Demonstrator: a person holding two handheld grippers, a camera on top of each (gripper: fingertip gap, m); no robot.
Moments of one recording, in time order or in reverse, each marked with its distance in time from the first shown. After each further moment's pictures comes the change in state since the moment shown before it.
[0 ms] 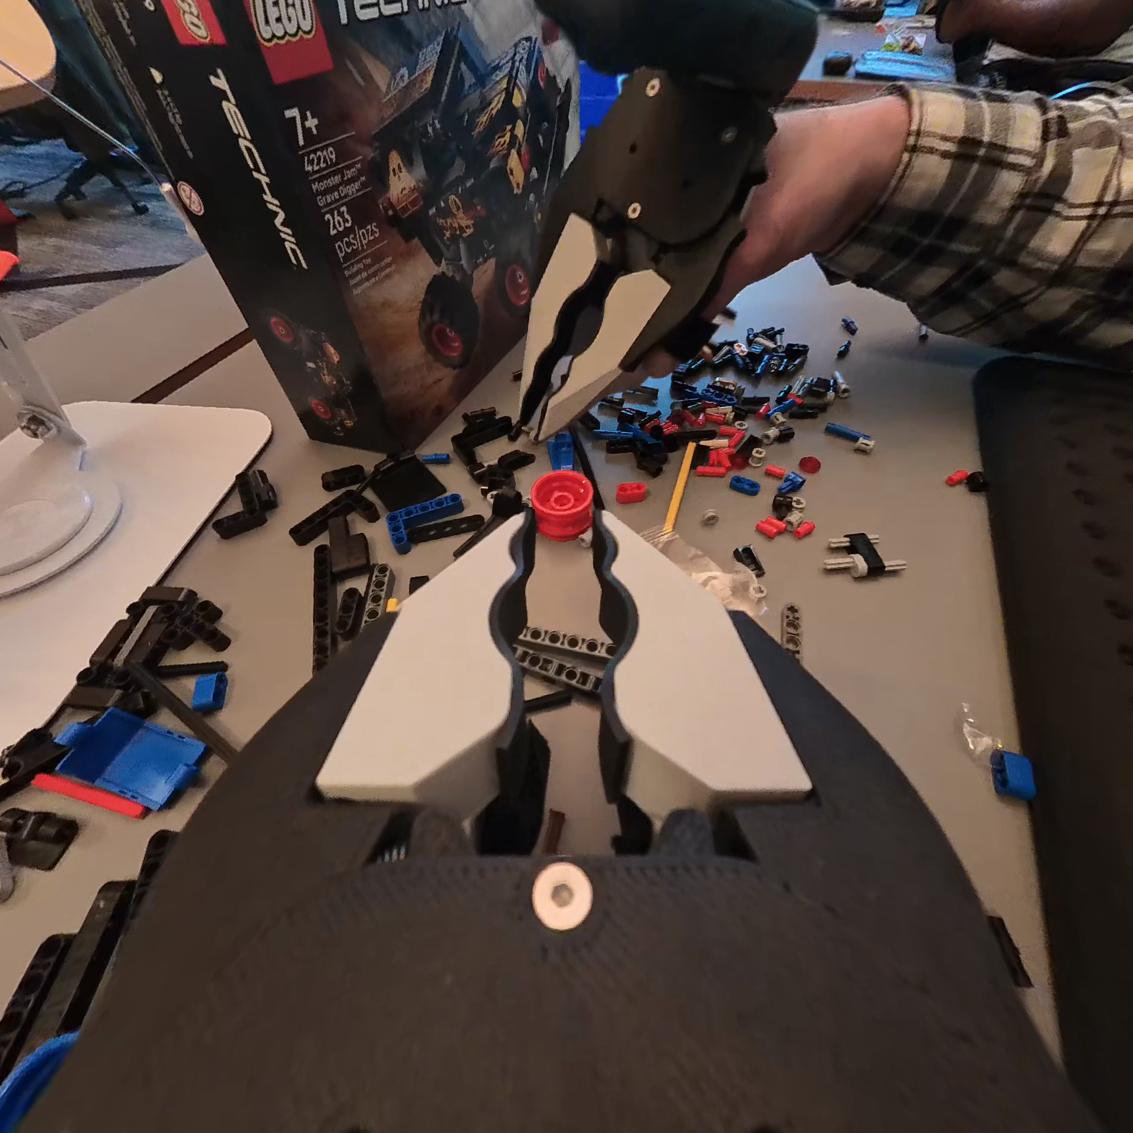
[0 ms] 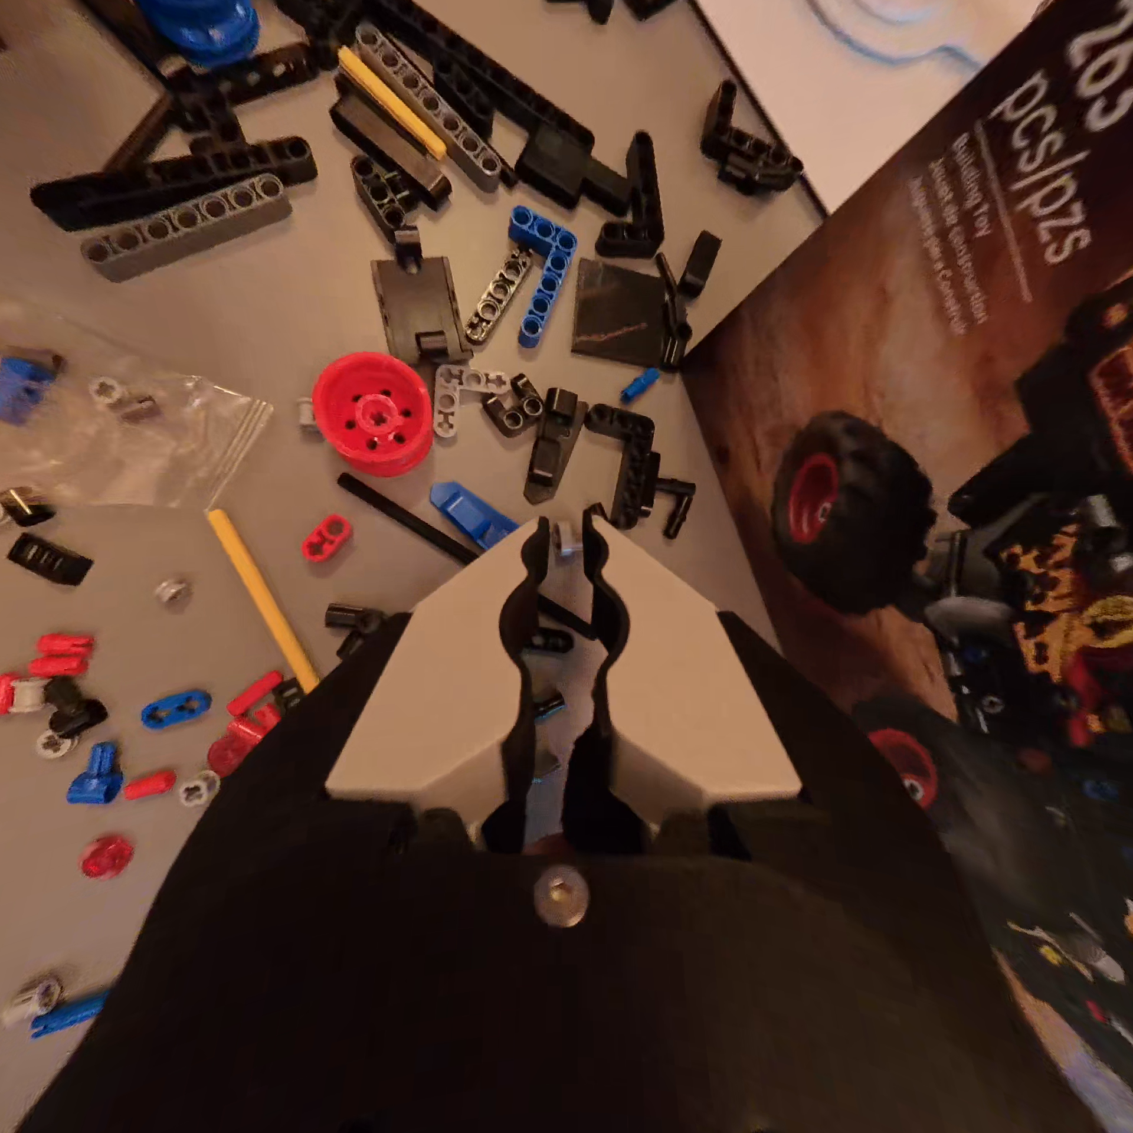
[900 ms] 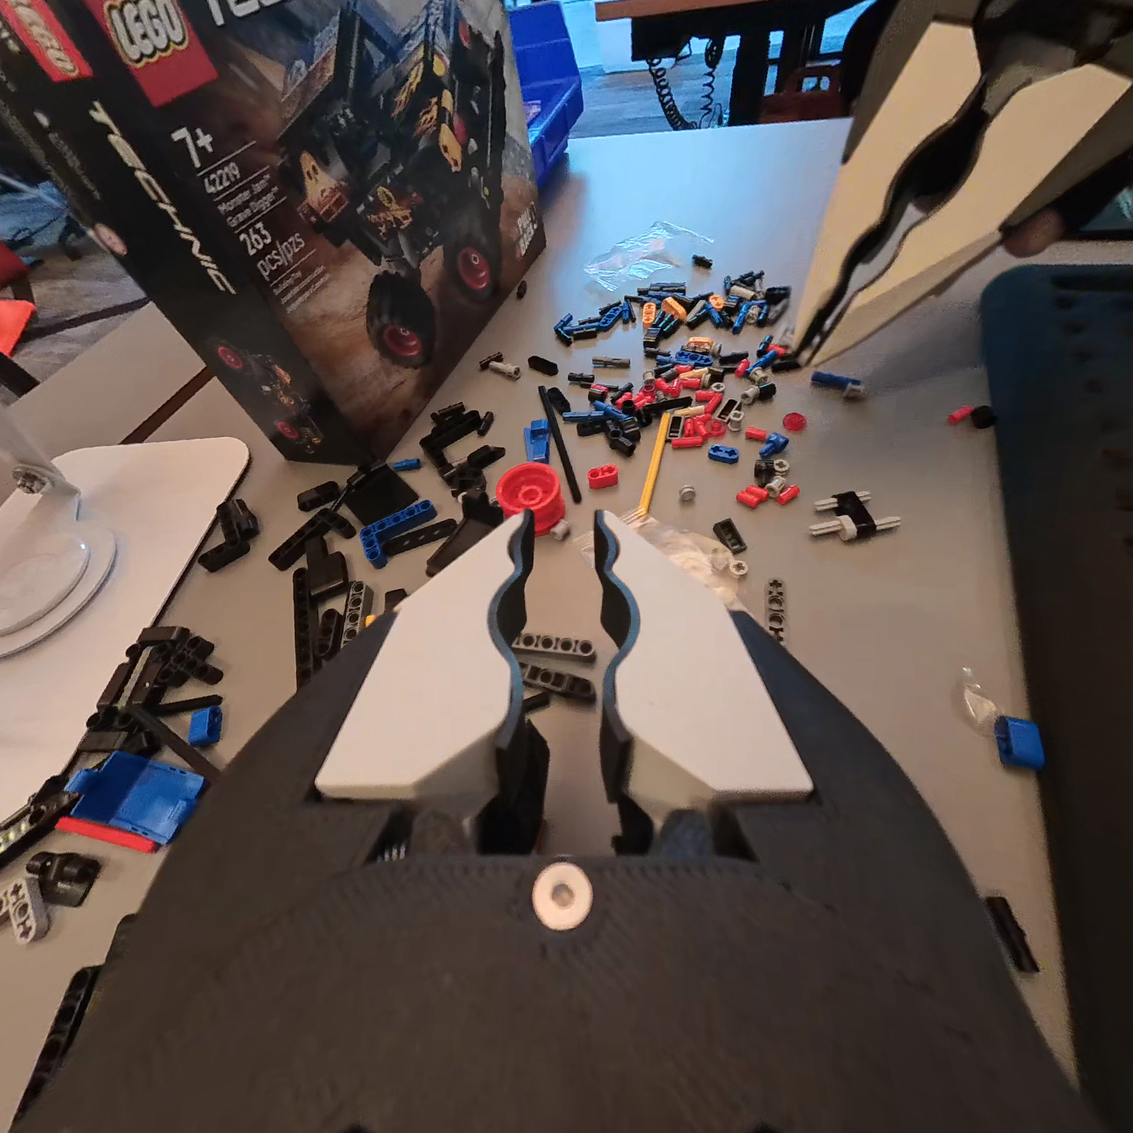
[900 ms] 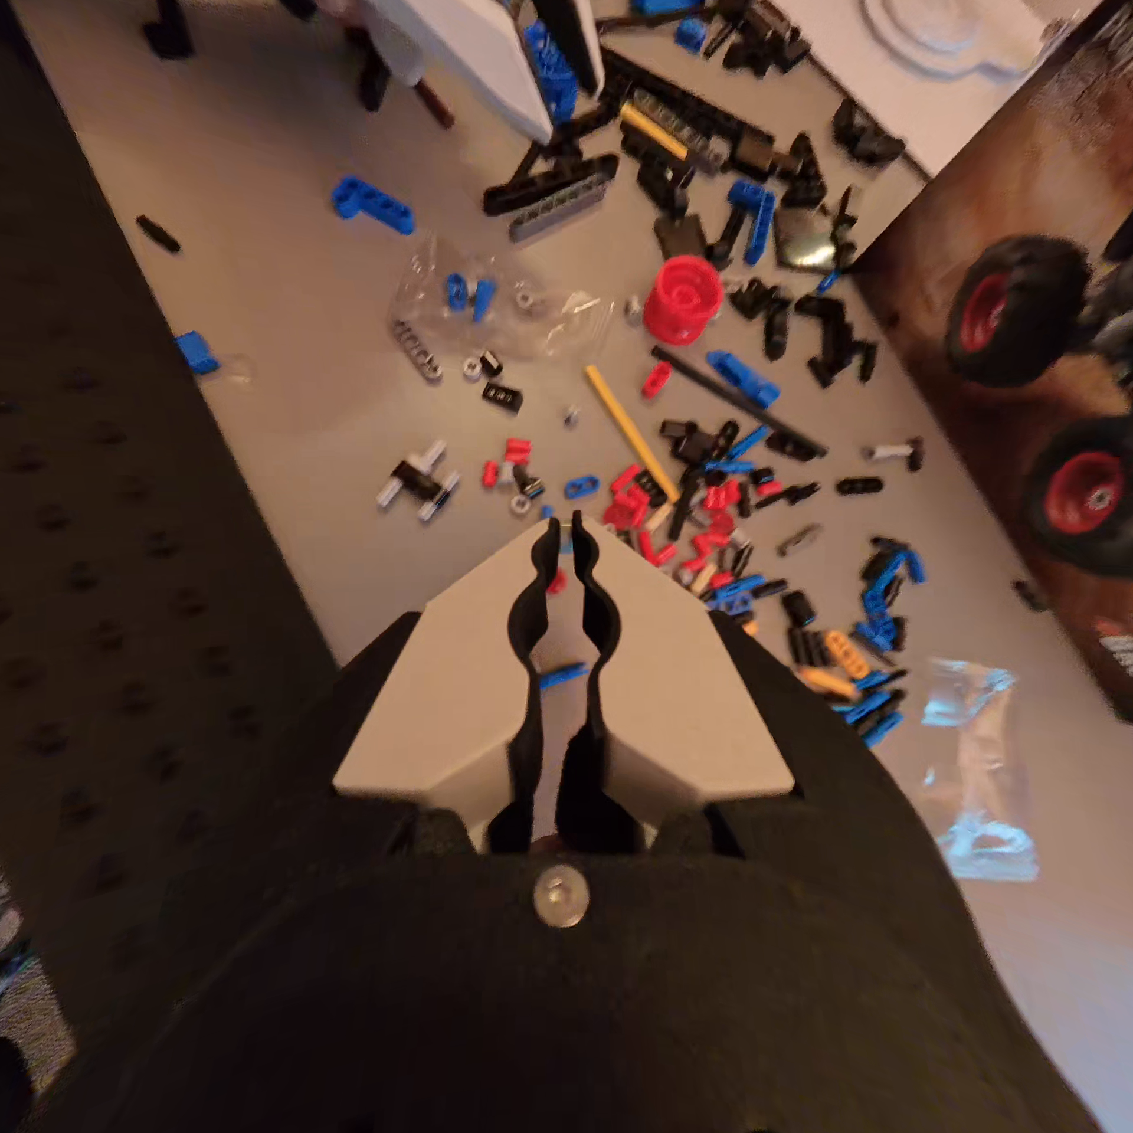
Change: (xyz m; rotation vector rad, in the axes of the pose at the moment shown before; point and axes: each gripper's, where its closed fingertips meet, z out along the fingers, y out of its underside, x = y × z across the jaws) left arm 0.019 0.004 0.007 -0.058 0.006 0.133; right arm -0.114 0.029 -0.098 0.134 0.012 0.109
